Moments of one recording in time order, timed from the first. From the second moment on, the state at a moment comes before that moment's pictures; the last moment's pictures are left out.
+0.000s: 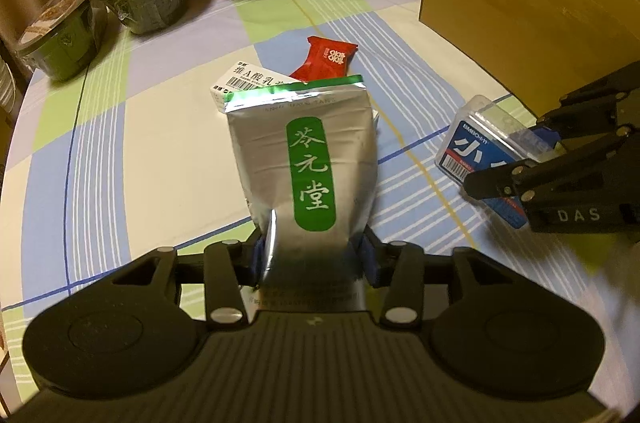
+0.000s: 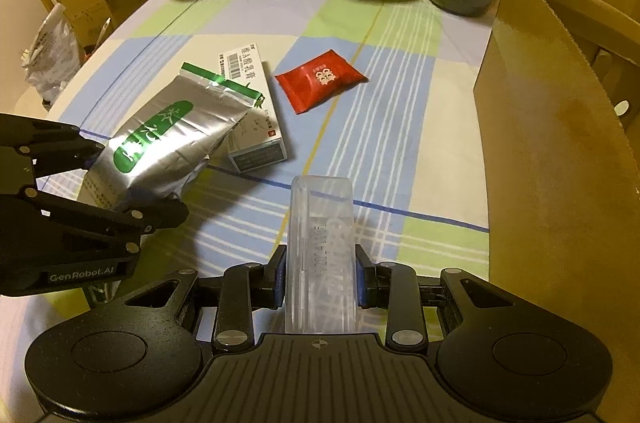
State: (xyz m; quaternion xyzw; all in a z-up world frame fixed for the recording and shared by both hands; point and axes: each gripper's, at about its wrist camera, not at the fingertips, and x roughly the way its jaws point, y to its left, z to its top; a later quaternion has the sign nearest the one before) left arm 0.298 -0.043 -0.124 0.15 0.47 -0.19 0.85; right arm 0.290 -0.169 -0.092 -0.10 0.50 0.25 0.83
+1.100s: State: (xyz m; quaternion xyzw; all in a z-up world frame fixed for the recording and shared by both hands) left arm 0.279 -0.049 -0.094 0.10 0.44 -0.19 0.87; right arm 0.278 -0.176 -0.064 -0.05 0.46 0.27 0.84
